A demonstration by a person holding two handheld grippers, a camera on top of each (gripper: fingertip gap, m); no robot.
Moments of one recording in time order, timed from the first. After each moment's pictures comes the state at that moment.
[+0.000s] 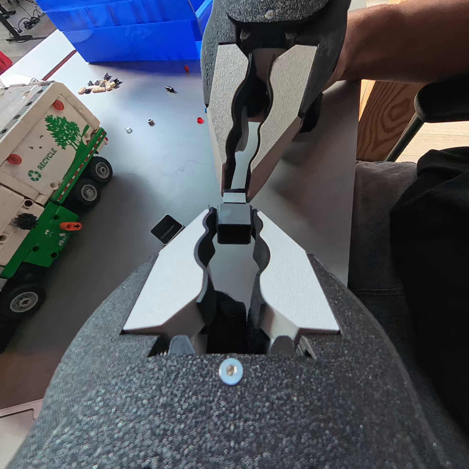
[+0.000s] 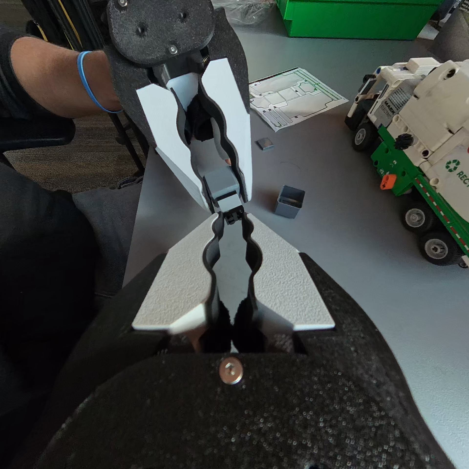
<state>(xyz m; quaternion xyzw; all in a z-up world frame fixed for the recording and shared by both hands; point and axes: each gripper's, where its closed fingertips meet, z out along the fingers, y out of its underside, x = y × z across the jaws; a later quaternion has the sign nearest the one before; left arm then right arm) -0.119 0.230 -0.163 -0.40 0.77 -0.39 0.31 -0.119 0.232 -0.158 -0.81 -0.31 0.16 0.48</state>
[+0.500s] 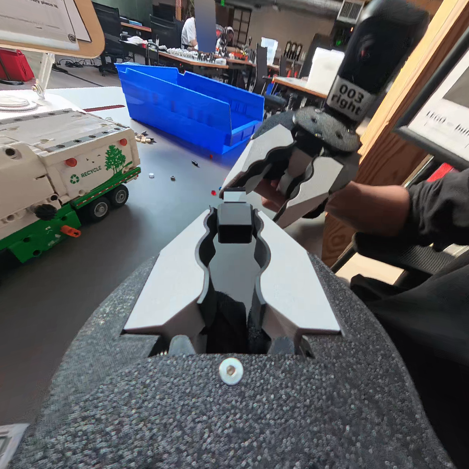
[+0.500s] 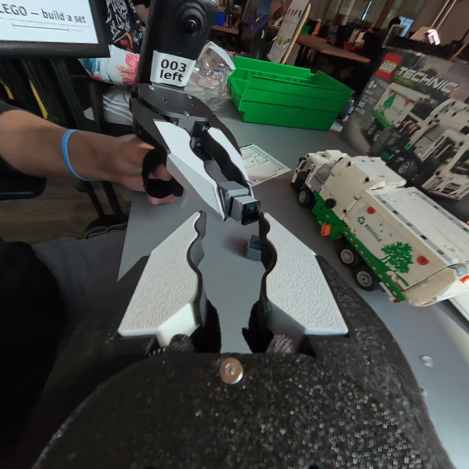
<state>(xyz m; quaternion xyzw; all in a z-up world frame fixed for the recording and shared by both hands) -0.105 0.241 -0.108 -0.47 0.61 -0.57 0.29 -0.115 0.244 -0.103 -0.75 -0.27 0.10 0.59</state>
